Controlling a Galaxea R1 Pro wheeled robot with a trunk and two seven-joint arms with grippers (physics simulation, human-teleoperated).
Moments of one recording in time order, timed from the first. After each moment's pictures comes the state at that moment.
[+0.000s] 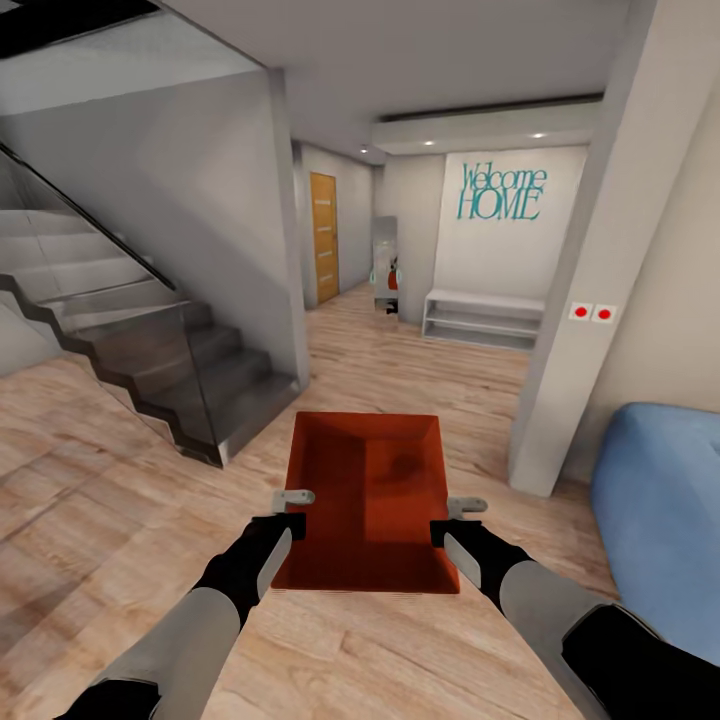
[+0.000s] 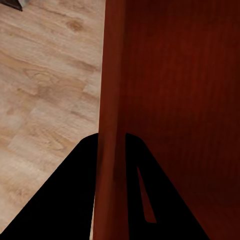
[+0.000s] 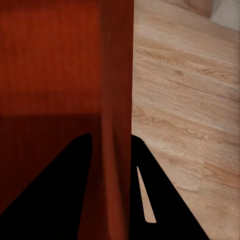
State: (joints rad) left arm -0.75 -0.16 -0.03 -0.53 0.05 0.41 0.25; right arm -0.90 0.06 0.55 -0.20 -0.57 0.25 -0.28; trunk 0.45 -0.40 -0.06
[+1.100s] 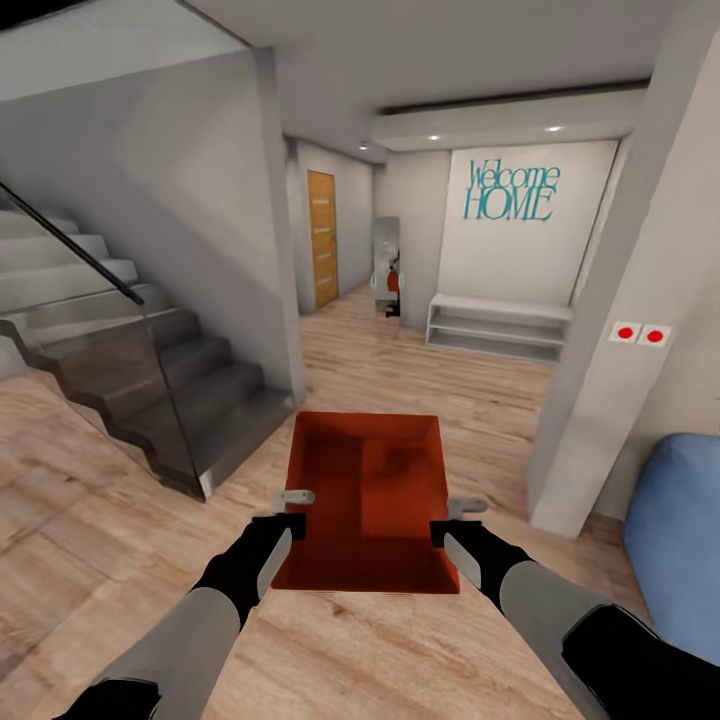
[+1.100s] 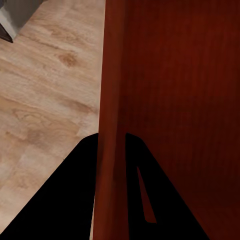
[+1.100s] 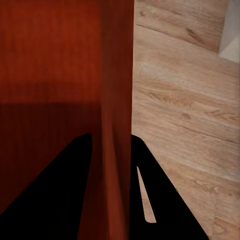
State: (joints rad) left arm -0.75 -0.16 -0.03 -0.53 0.05 0.41 0.25; right arm -0.90 0.06 0.55 -0.20 -0.57 0.25 -0.28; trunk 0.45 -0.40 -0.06
